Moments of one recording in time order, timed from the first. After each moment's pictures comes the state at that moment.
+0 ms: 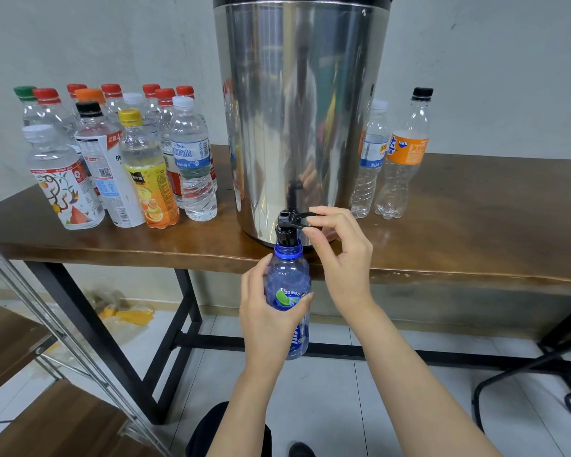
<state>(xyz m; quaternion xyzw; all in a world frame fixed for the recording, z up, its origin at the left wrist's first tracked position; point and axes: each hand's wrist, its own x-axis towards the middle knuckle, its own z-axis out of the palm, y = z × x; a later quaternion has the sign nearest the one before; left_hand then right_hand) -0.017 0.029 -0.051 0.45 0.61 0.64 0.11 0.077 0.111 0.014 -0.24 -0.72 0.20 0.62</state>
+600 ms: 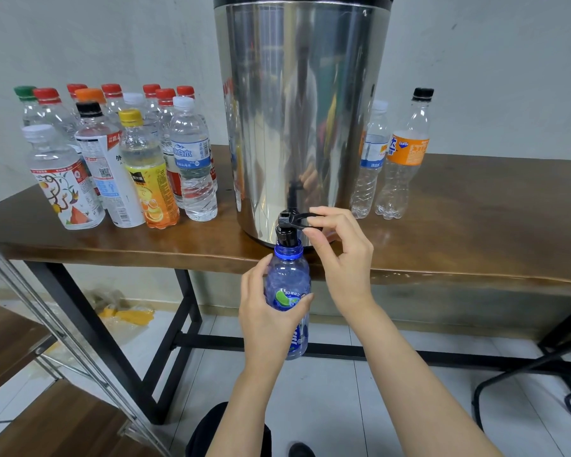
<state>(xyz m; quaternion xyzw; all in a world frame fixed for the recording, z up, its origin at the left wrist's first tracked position) -0.018 0.029 -0.050 0.45 0.61 0.64 0.11 0.078 0.111 0.015 -0.24 -0.72 0.20 0.62</state>
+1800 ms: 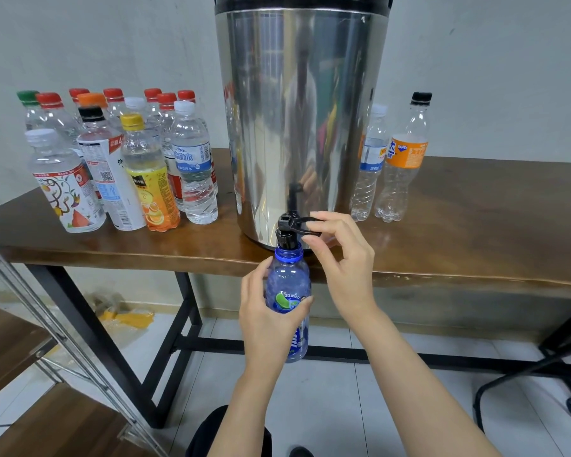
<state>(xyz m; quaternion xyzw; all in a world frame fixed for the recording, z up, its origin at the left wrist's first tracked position) -0.018 0.027 -0.049 0.45 0.61 0.64 0.11 0.082 0.107 0.015 -0.24 -0.73 0.19 0.61</state>
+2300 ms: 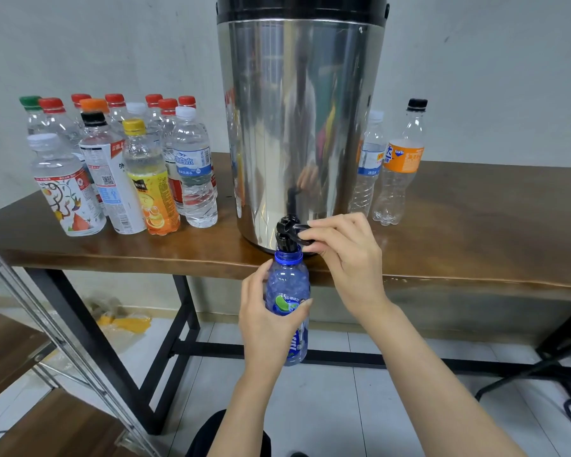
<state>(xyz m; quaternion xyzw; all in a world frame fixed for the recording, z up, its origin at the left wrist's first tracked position) -0.019 0.028 -0.050 0.45 0.60 0.65 0.12 0.095 0.108 0.032 -0.21 -0.80 -0.02 0.57</state>
